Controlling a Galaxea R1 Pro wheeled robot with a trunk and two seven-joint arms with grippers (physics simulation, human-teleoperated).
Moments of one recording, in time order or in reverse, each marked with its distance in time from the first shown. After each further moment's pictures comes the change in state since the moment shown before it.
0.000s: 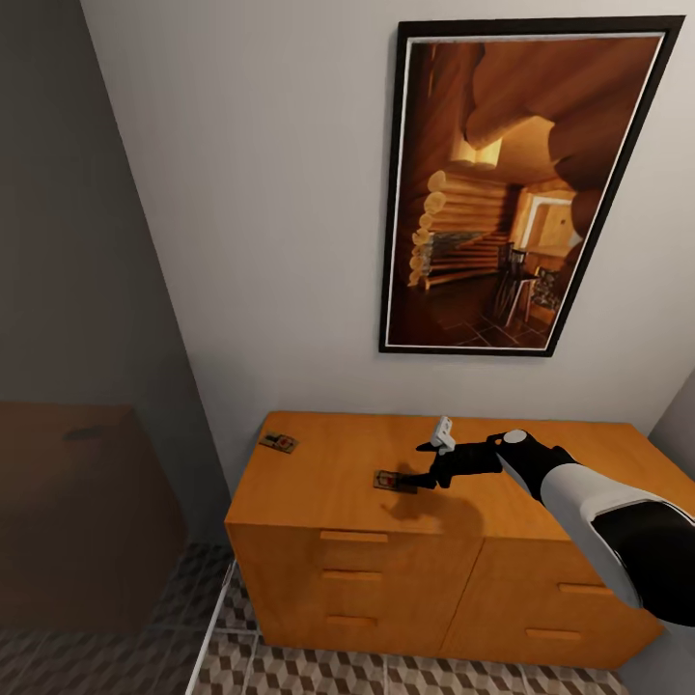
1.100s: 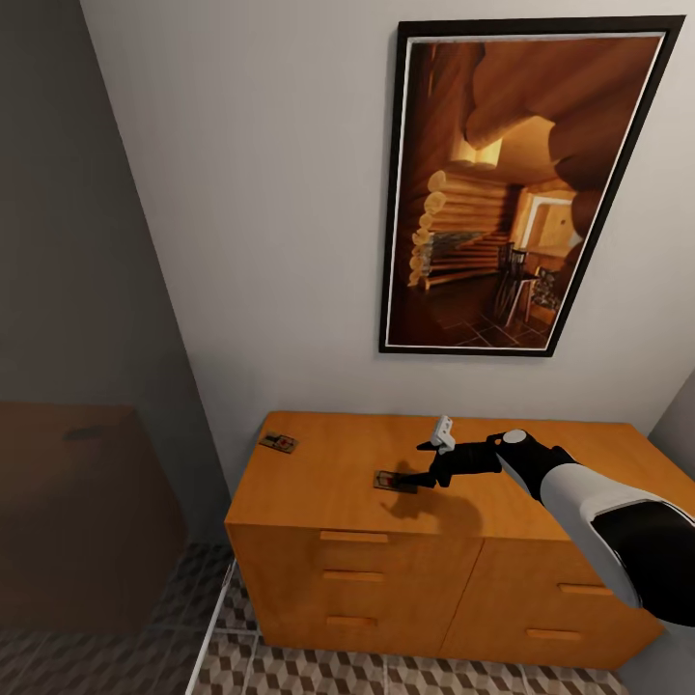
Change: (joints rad) left arm 0.000 0.000 0.000 0.000 0.000 0.000 0.000; right arm 0.000 0.001 0.000 0.001 0.000 0.000 -0.021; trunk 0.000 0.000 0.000
